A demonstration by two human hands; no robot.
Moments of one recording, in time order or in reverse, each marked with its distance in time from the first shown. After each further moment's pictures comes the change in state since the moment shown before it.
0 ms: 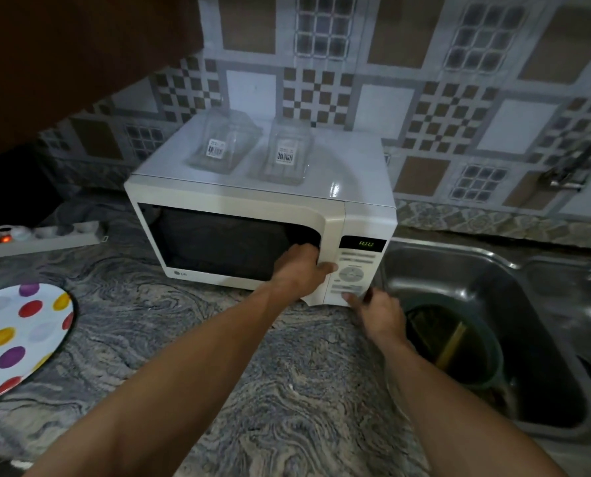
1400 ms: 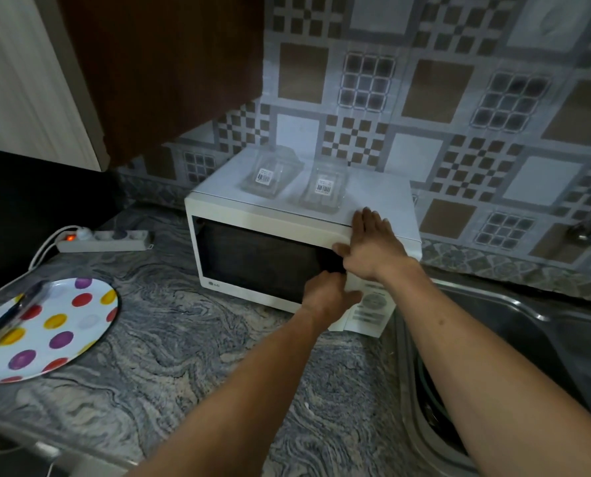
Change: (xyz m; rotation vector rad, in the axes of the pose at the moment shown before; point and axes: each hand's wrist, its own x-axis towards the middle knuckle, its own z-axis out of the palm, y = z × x) left_hand -0.021 0.007 0.007 0.115 0.170 0.065; right_hand -0.012 -0.181 -0.103 -0.565 -0.081 -0.523
